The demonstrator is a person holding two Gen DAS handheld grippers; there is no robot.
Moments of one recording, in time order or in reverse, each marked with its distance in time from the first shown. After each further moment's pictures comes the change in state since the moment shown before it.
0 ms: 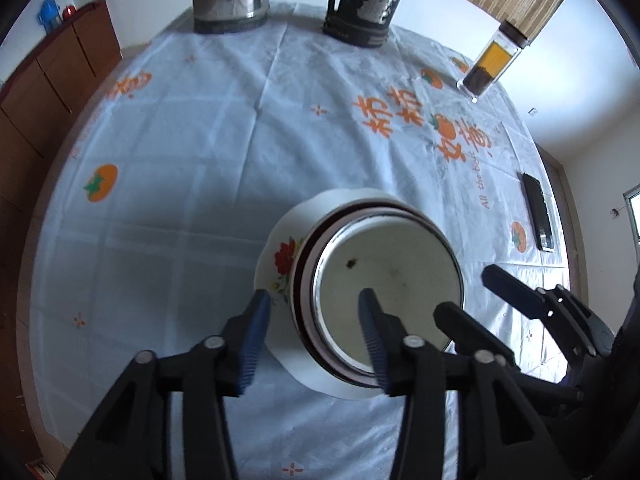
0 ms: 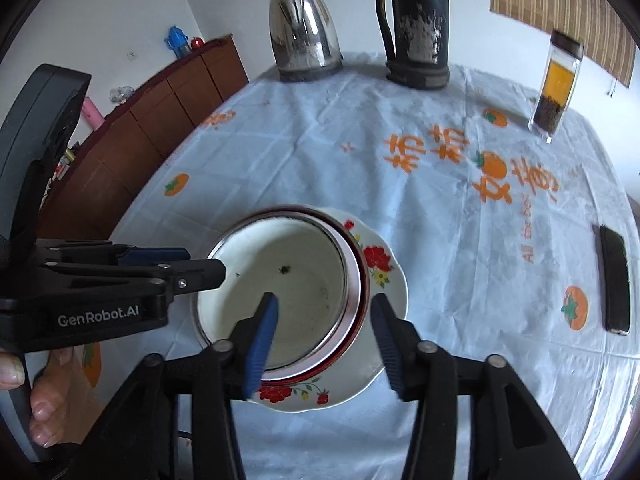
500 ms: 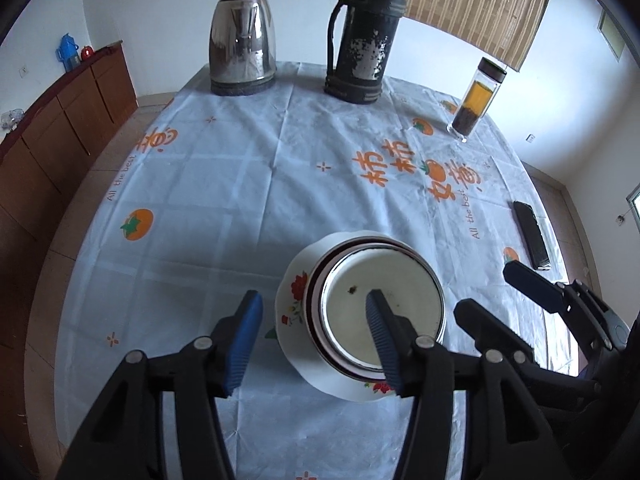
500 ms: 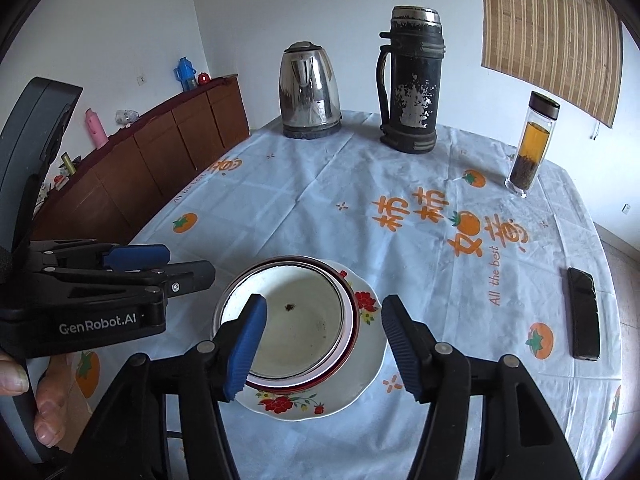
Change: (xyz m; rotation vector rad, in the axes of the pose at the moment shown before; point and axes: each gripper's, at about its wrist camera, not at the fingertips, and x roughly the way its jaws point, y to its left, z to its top) left arm -0.047 -0.002 -0.013 0.027 -0.189 0.039; right arm -0.045 0.015 -0.002 -0.055 -0.179 -0.059
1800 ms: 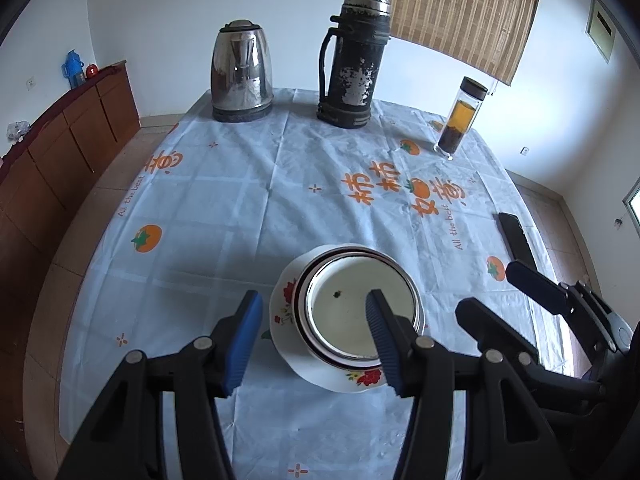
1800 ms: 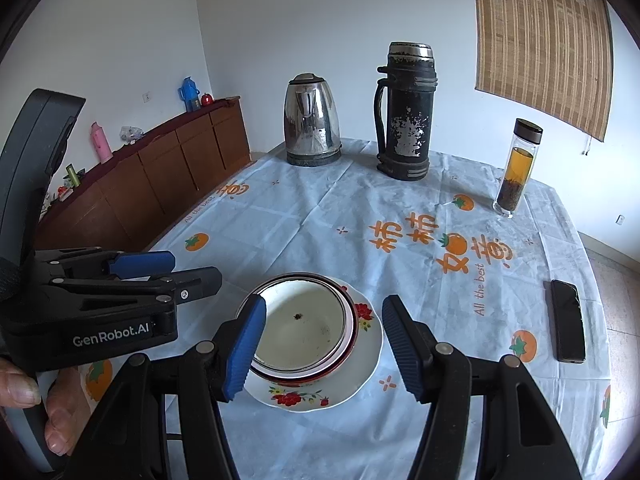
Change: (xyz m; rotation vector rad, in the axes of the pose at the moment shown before) left arm -0.038 -0.013 -0.012 0.007 -0.083 0.003; right arm -0.045 0.008 -0.005 -0.005 -0.093 -0.012
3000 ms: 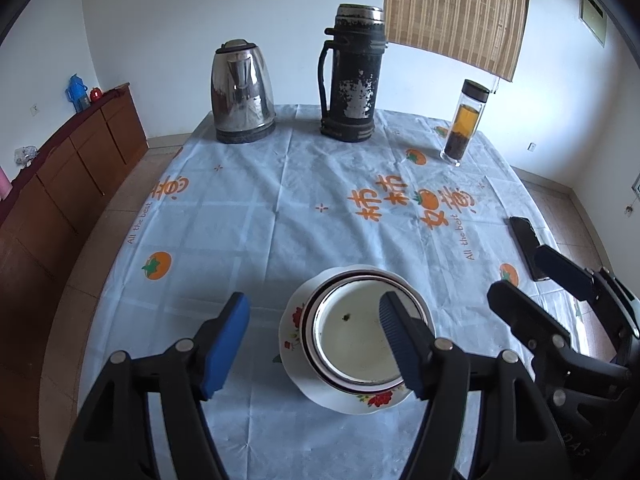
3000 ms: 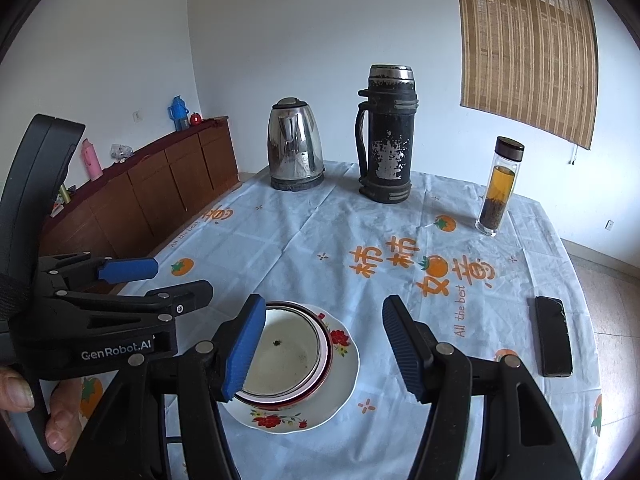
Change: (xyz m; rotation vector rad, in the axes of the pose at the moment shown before) left arm 0.004 -0.010 0.015 0.056 -0.048 0.059; right arm -0.009 -0.014 0.013 0.014 -0.070 -0.041
